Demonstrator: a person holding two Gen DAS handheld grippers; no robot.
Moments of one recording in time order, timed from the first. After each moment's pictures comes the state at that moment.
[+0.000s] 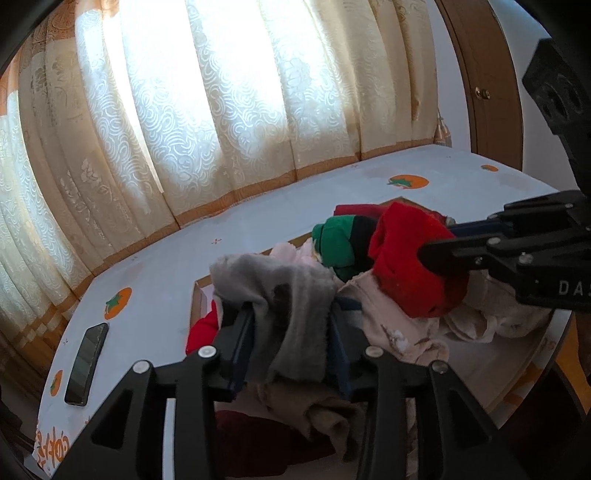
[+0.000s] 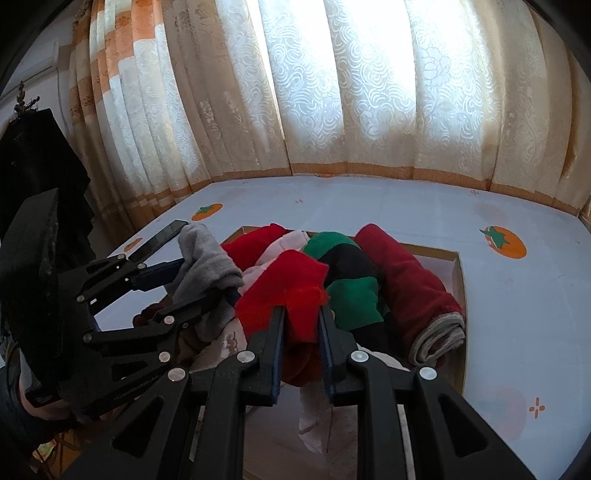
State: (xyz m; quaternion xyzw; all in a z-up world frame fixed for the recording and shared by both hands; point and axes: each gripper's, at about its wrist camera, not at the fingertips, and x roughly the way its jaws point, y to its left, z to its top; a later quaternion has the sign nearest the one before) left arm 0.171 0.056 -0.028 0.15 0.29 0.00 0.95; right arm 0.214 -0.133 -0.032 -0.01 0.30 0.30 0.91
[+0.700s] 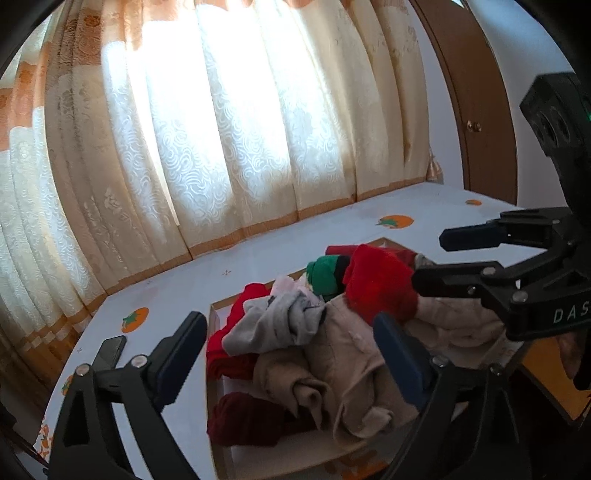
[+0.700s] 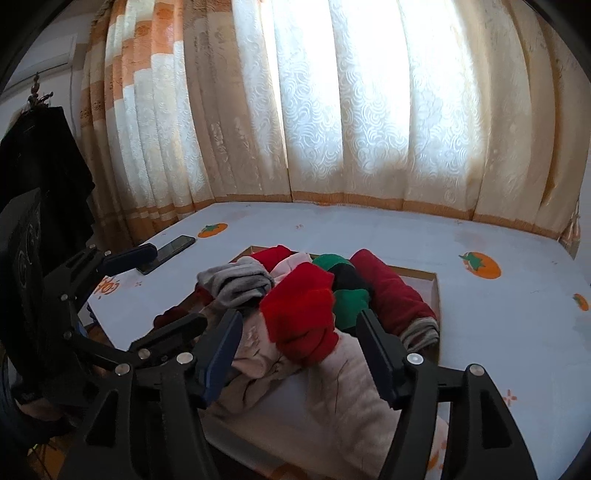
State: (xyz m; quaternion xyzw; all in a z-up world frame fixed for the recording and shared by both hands) left arm 0.109 0.049 0.005 0.14 0.21 0.00 0.97; right arm 0.157 -0.144 -0.009 -0.03 0.24 0.28 0.93
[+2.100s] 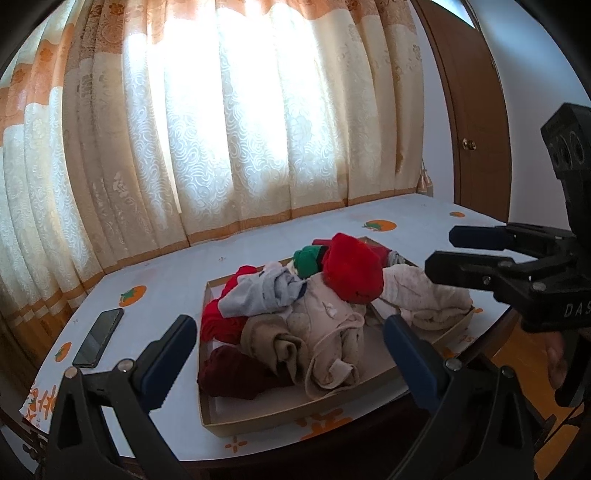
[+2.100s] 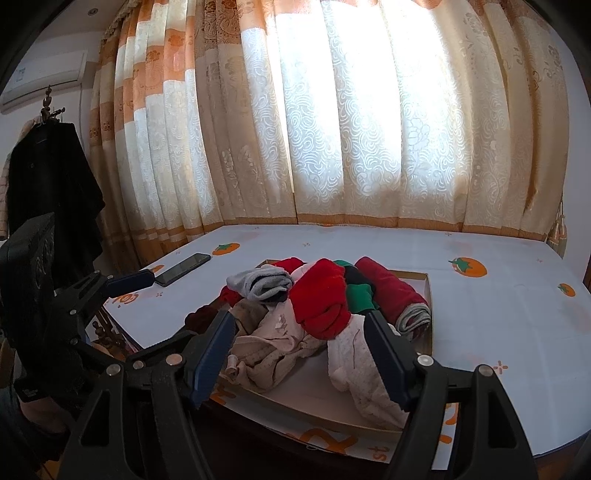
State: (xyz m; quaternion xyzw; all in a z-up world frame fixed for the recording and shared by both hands) left arm 0.062 0.048 0.005 0.09 0.21 -0.01 0.97; right arm 0.101 -0.161 -0.007 0.00 0.19 0.28 0.94
